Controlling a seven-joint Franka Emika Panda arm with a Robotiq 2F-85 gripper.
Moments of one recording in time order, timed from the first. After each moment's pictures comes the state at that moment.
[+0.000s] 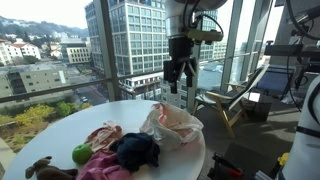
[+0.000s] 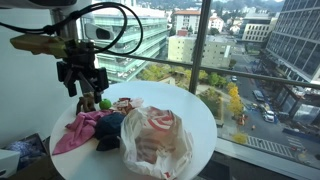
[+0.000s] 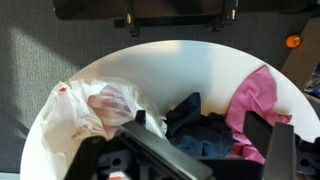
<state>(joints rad) 0.03 -0.58 -0.02 -2.57 -0.02 1.91 0.02</state>
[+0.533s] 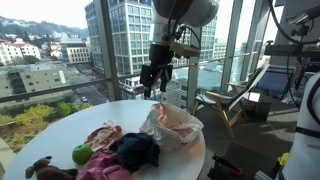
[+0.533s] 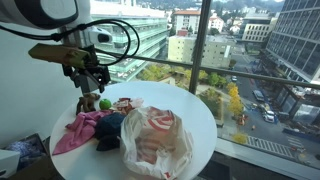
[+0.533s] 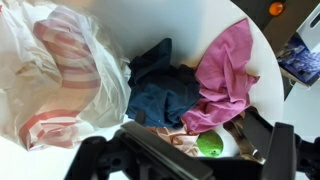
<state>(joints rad) 0.10 -0.47 -0.02 -2.58 0.10 2.24 -0.11</state>
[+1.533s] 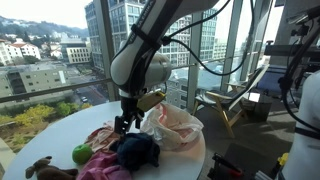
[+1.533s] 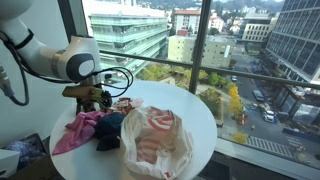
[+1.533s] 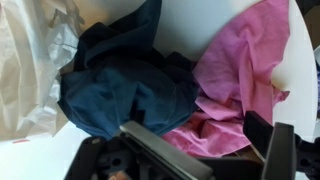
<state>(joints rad) 0.15 0.13 0.09 -2.43 0.12 2.63 -0.18</state>
